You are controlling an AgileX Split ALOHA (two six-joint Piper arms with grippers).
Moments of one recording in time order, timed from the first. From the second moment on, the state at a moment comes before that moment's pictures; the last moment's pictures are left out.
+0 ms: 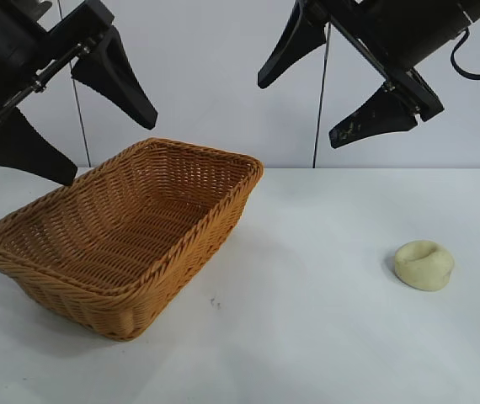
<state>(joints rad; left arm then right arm) -0.24 1.62 -1.09 -0.82 0.79 0.25 0.22 1.70 -1.23 0.83 0.81 -0.24</state>
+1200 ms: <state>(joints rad) -0.24 1.62 -1.09 -0.81 0.80 0.24 0.22 1.70 -1.23 0.83 0.81 -0.24</state>
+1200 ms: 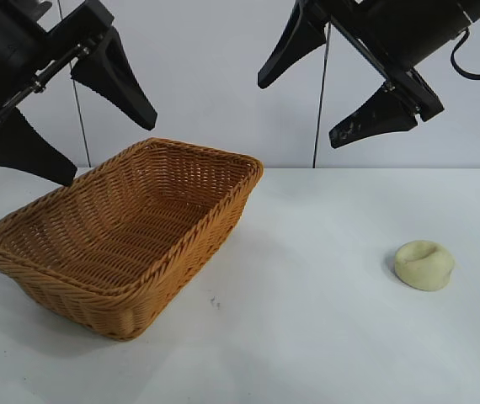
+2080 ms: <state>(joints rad) -0.25 1.31 -0.93 -0.34 0.82 -0.64 0.22 1.70 -1.23 0.83 0.81 -0.24</state>
